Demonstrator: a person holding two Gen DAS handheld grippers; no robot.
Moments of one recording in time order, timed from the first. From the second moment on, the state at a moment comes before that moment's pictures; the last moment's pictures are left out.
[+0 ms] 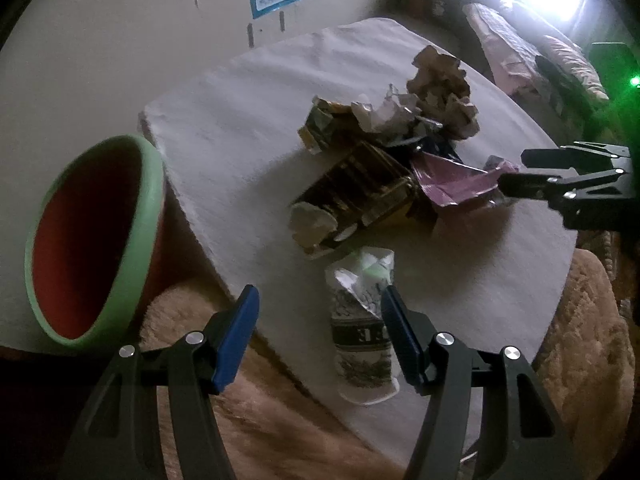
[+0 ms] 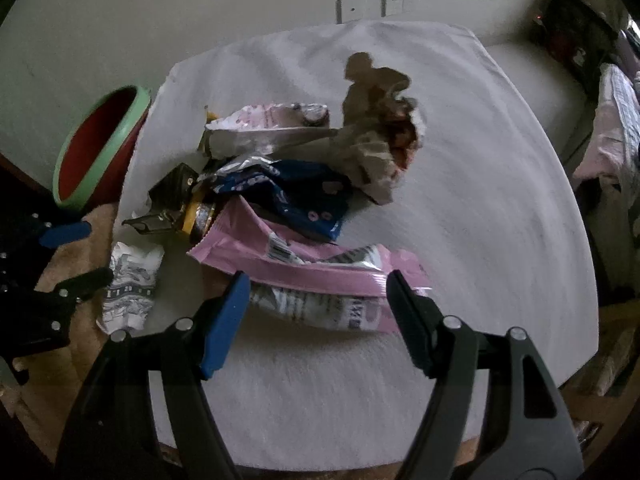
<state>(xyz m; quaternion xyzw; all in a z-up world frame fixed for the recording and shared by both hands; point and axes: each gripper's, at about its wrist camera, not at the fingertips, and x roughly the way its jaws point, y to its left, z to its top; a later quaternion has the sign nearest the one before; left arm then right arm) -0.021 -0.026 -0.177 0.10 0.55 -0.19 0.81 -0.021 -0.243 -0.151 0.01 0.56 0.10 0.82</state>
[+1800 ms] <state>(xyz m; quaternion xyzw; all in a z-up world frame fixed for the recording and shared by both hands) -0.014 -0.008 -0.168 0.05 0.51 -0.16 0.84 -0.020 -0.219 -0.161 0.04 0.62 0.21 0.76</state>
